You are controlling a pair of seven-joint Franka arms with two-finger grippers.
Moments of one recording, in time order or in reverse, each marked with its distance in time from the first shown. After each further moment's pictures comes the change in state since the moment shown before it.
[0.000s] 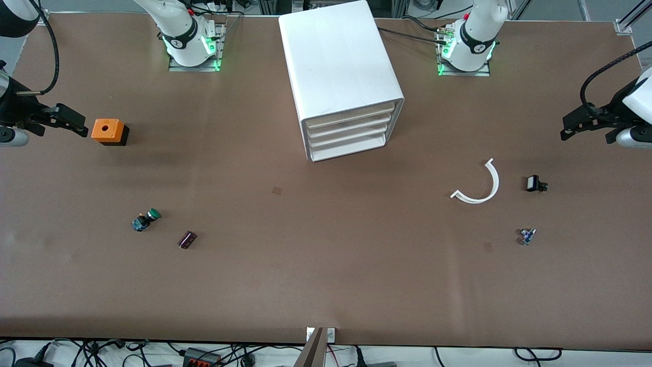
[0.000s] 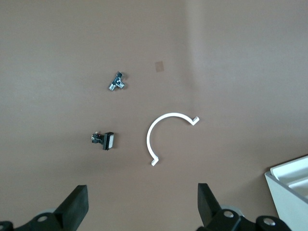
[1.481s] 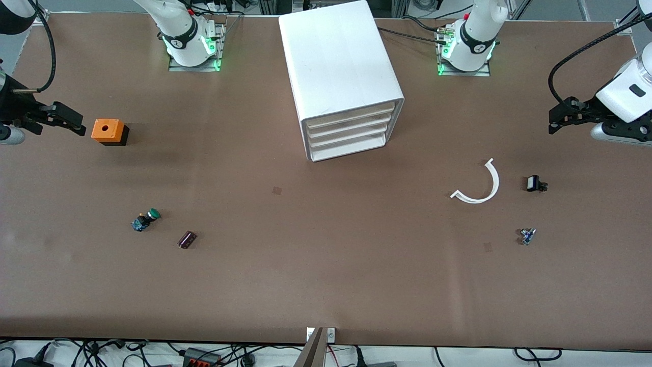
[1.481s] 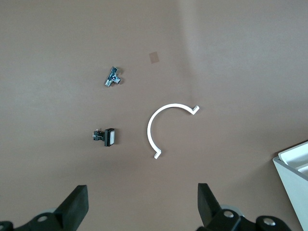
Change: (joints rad) left arm -0.025 -0.016 -0.024 -0.028 0.044 -0.004 0.023; right arm 0.002 -0.003 -0.007 0.000 0.001 -0.002 0.001
